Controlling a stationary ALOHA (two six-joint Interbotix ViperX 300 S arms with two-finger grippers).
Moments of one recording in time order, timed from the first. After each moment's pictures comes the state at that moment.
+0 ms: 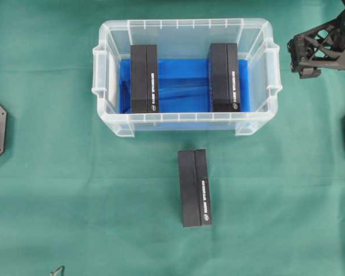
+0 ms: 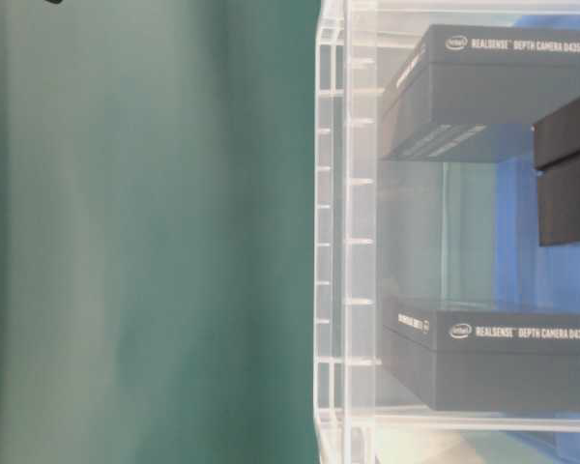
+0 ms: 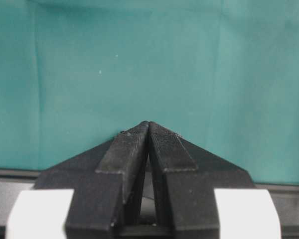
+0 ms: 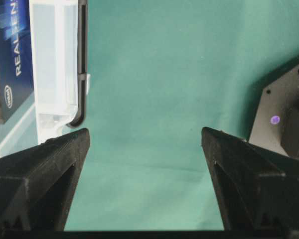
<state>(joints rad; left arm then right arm) -0.04 -0.75 0.40 0.03 1.50 -0.12 -0.23 -0.41 0.39 -0.11 1.49 1.41</state>
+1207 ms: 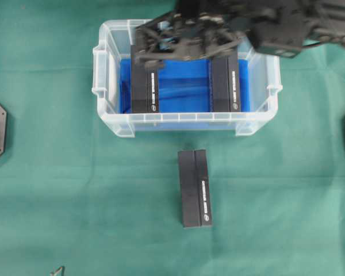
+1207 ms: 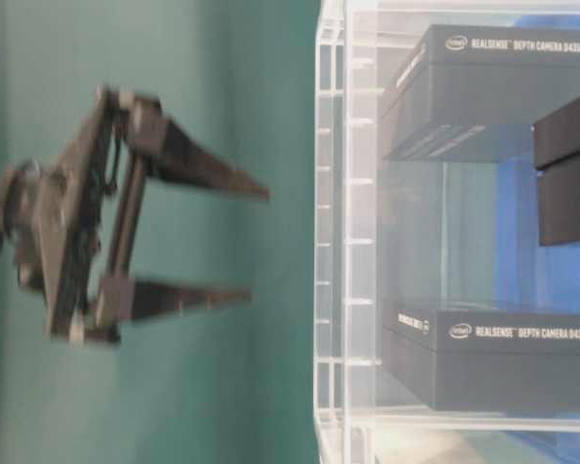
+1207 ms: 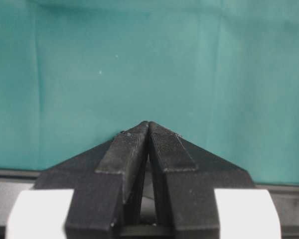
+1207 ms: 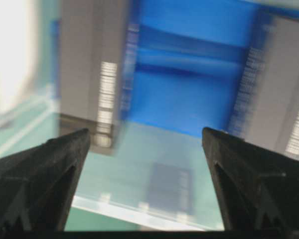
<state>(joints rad) -0.04 -0.76 0.40 0.03 1.50 -0.12 -0.15 0.28 -0.38 -0.11 1.39 1.38</state>
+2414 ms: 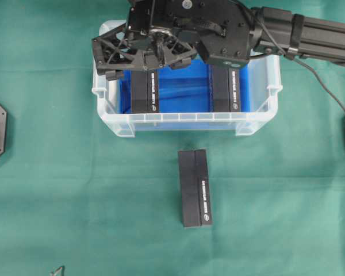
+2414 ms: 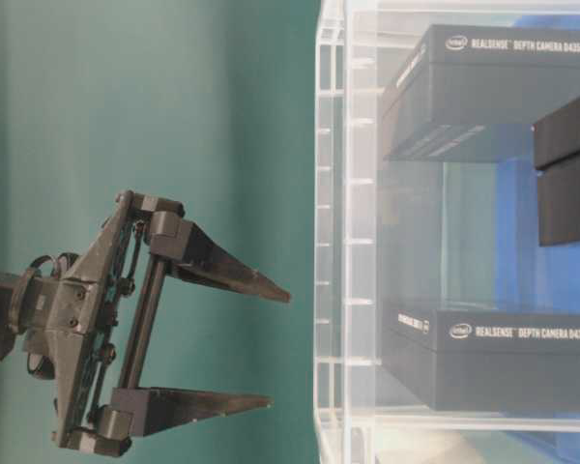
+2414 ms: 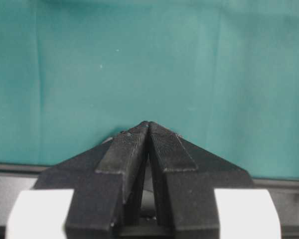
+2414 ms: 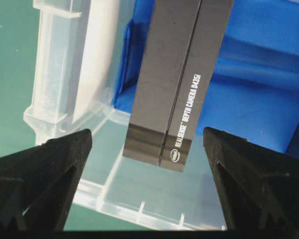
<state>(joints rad) -0.04 -0.78 0.40 0.03 1.53 -0.12 -0.13 0.46 -0.62 -0.10 1.42 1.38</state>
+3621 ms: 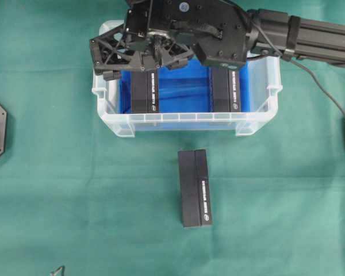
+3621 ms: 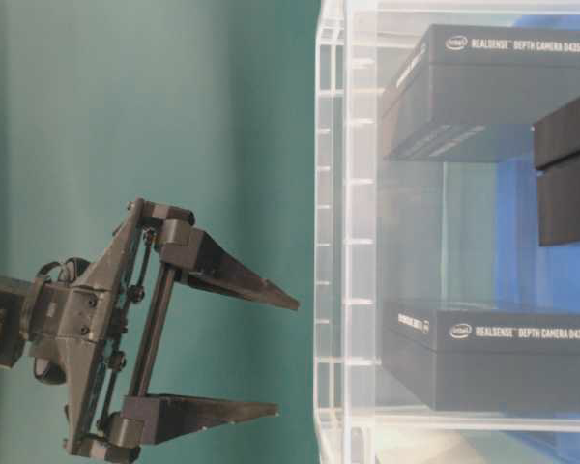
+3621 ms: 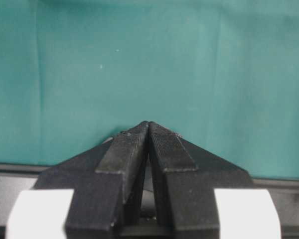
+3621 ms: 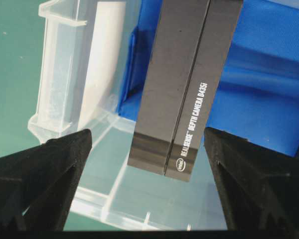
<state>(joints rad) -0.04 -0.78 0.40 0.03 1.53 -0.12 -0.13 0.47 -0.62 -0.11 1.39 1.38</state>
